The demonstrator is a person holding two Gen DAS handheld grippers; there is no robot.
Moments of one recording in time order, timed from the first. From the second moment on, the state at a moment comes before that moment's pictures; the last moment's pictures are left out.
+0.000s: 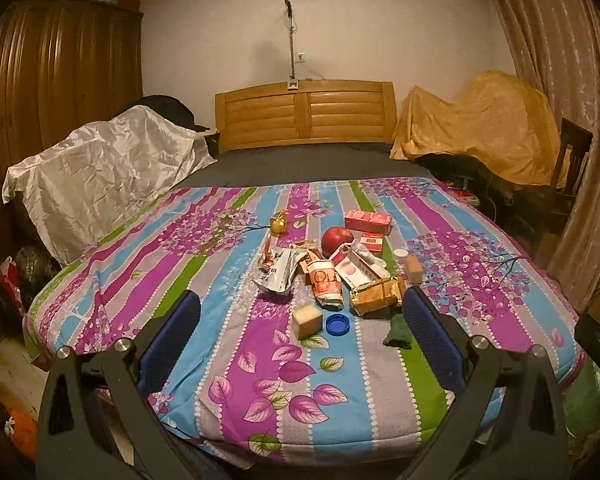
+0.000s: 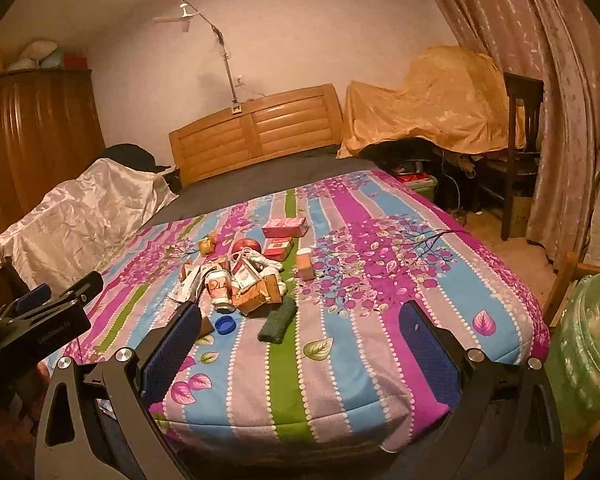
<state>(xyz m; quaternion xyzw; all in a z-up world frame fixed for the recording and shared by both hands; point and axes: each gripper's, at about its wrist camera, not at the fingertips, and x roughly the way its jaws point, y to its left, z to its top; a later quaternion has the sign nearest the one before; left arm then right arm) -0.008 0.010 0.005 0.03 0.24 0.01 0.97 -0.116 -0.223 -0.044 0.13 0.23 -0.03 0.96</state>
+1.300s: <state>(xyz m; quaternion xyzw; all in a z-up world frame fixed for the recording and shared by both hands) 0.164 0.072 -0.146 0.04 0.41 -0.17 0.89 0.127 -0.179 -0.190 0.09 0.43 0.07 0.90</state>
